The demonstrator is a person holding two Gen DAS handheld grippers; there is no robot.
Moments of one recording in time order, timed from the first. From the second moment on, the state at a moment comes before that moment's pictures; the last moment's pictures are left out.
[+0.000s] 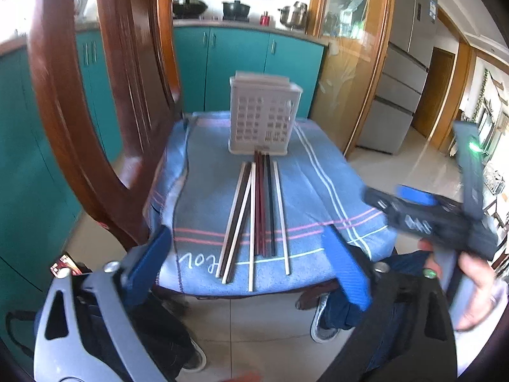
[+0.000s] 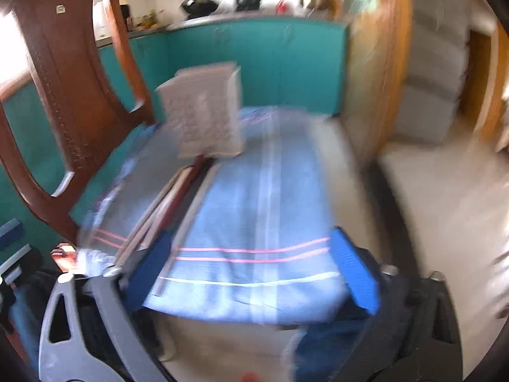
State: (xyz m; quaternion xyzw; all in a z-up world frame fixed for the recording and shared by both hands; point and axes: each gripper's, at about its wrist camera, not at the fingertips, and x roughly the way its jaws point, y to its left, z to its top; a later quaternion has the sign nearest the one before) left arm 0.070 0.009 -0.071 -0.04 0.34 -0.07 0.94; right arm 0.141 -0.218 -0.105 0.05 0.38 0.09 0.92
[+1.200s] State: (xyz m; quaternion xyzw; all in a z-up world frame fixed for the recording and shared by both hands) left arm 0.305 -0.001 -0.179 -0.03 0.52 -0.12 0.85; right arm 0.317 -0.172 -0.147 -0.06 0.52 0.18 0.83
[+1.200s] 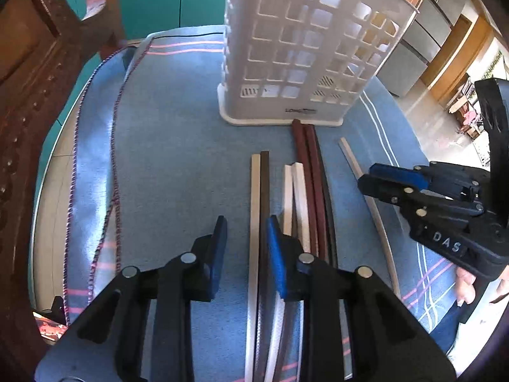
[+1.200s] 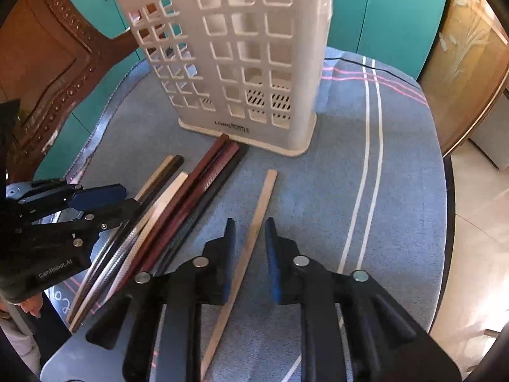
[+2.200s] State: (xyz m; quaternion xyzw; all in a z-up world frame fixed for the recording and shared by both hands) left arm 0.303 0.007 -0.168 -0.06 0.50 -0.12 0.86; right arm 0.311 -0.138 -0.158 -0.10 0.52 0.15 0.84
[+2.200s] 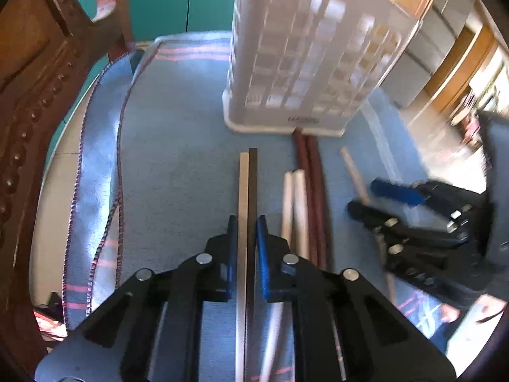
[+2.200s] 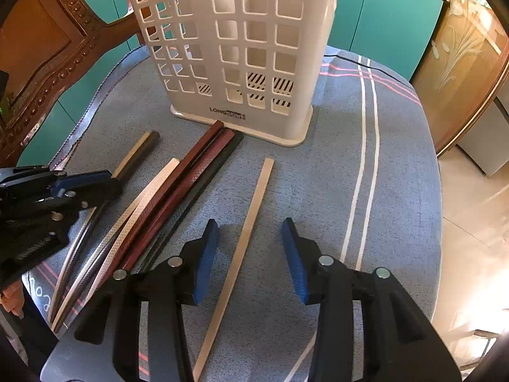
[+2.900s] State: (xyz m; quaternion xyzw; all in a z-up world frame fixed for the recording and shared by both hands) left arm 0.317 -0.007 -0.181 -0.02 0.51 -0.10 0.85; right arm 0.317 -0.152 -0.163 -0.10 0.51 0.13 0.84
